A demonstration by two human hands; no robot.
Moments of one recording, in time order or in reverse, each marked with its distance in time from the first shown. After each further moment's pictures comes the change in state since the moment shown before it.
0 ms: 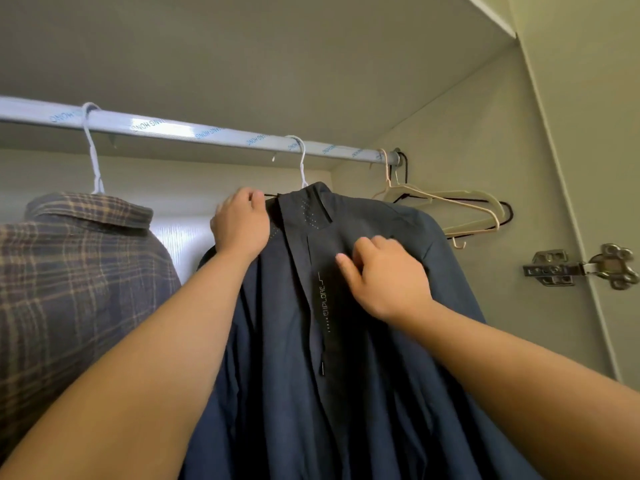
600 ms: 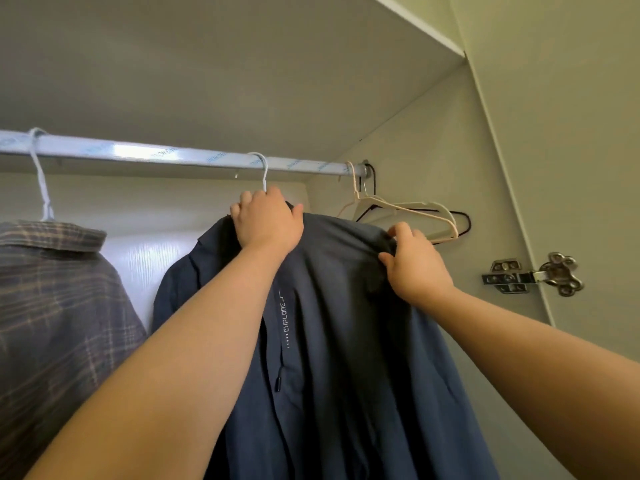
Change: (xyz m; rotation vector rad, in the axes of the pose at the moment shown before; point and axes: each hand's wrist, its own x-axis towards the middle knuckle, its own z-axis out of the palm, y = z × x) left_hand -0.019 0.096 0.045 0.479 -0.039 0.201; right_hand 0.016 0.094 -0.036 0.180 -0.143 0.344
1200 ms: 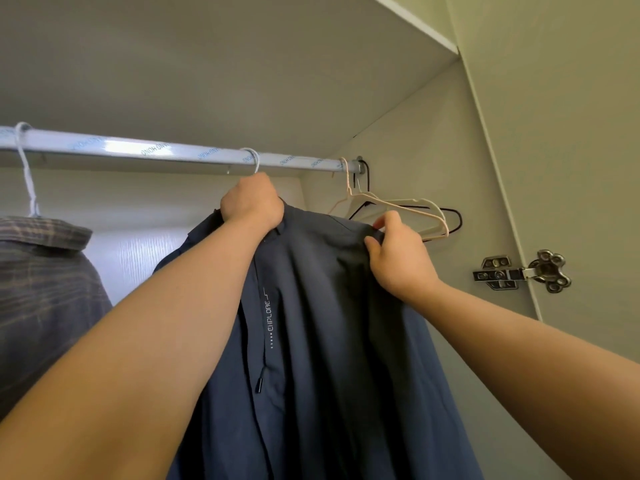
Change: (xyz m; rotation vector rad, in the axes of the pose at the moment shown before) left_hand 0.028 0.005 -0.020 -0.011 -0.165 -0.081; right_hand 0.000 -0.018 -0.007 0.195 0.053 0.003
